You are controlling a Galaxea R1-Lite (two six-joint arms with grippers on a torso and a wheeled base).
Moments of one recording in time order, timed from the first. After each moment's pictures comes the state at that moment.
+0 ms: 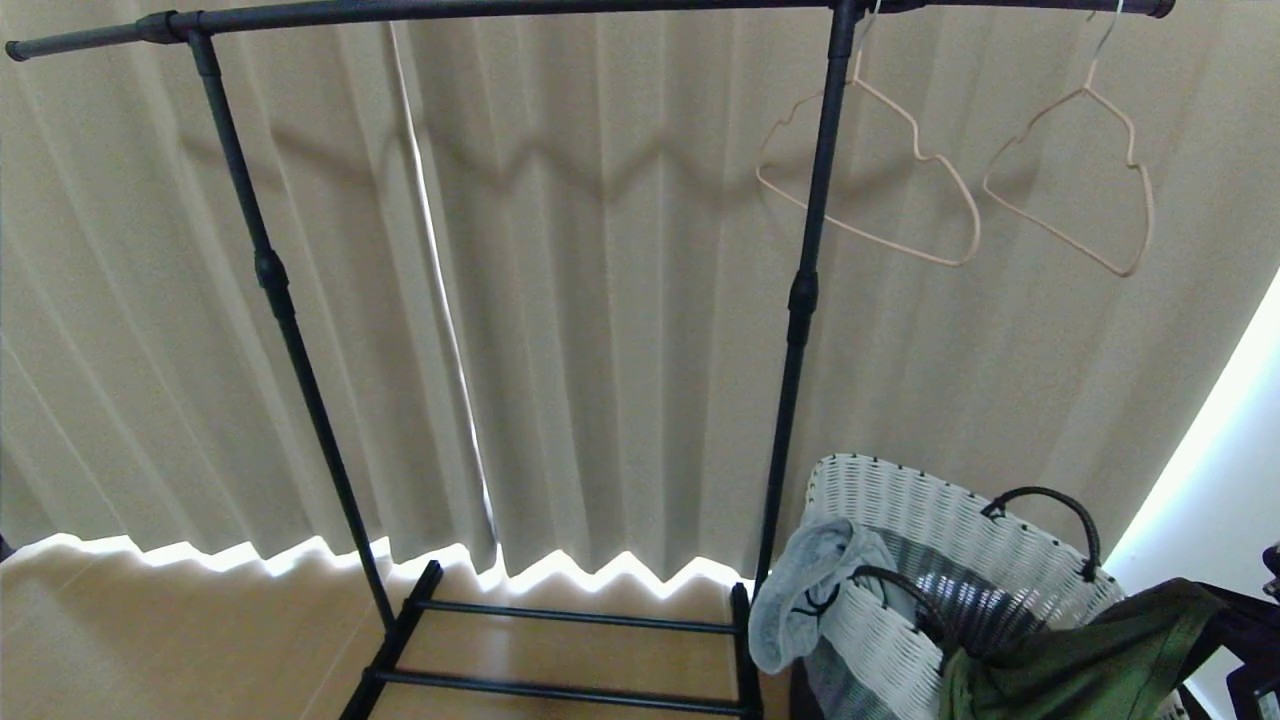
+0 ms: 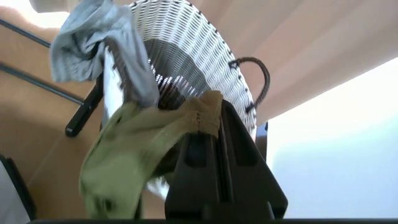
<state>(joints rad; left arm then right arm) -0.01 0.01 -0.05 0.12 -0.14 0.06 -0.08 1.00 -0.19 -0.38 0.05 -0.46</state>
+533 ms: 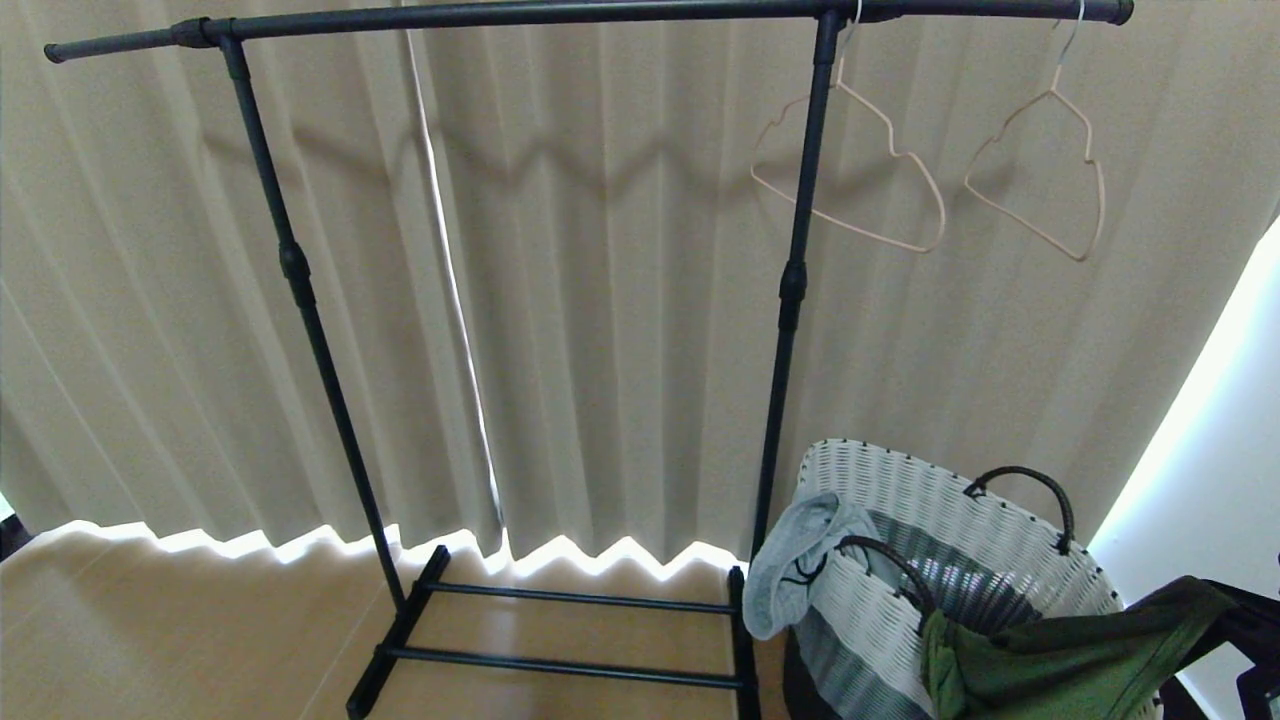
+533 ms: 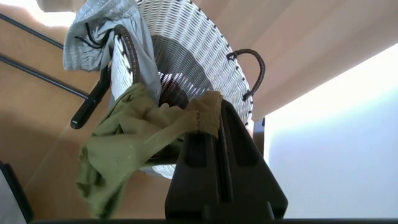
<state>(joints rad) -0.01 0.01 -0.05 0.12 -0.13 0.06 -0.08 0.98 -0.18 -0.38 0.05 -0.46</state>
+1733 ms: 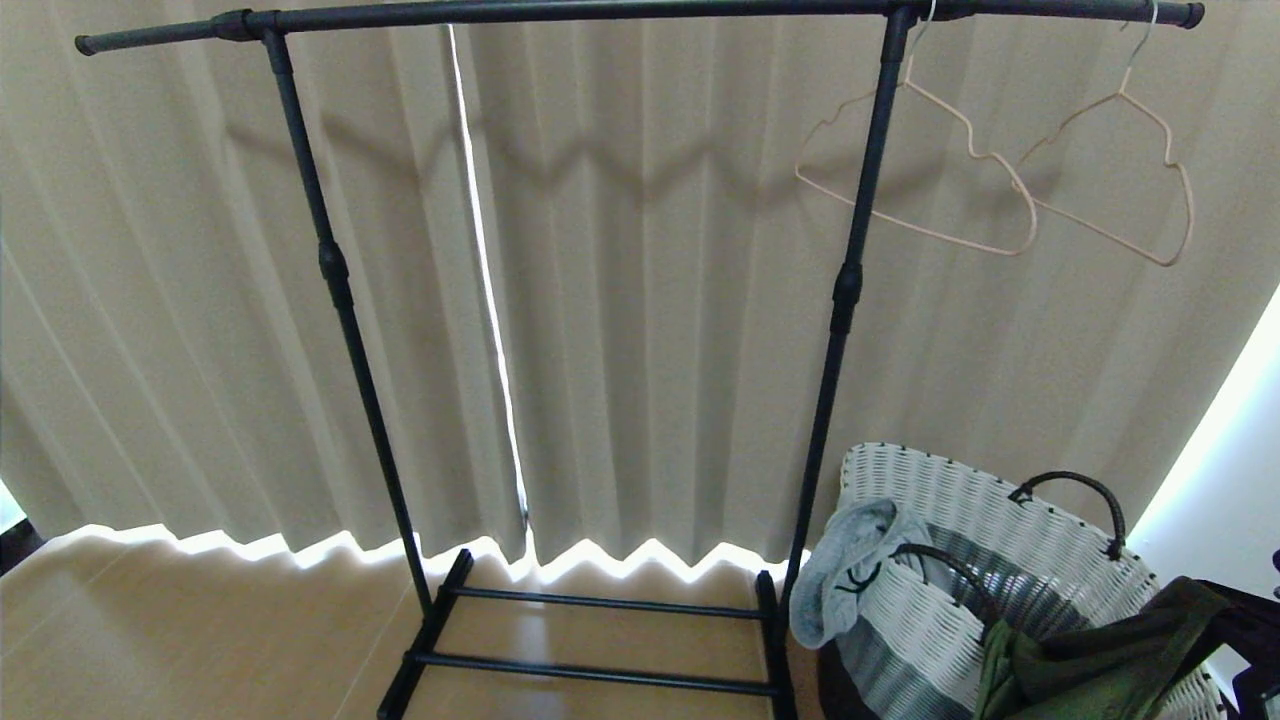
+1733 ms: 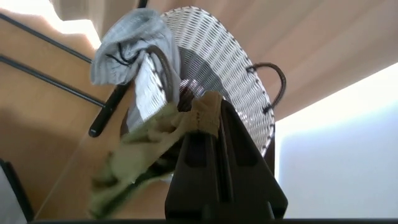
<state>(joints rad) -0.01 0.01 -0.05 0.12 -0.14 0.11 -0.07 0.98 -0.19 -0.38 0.05 -0.46</state>
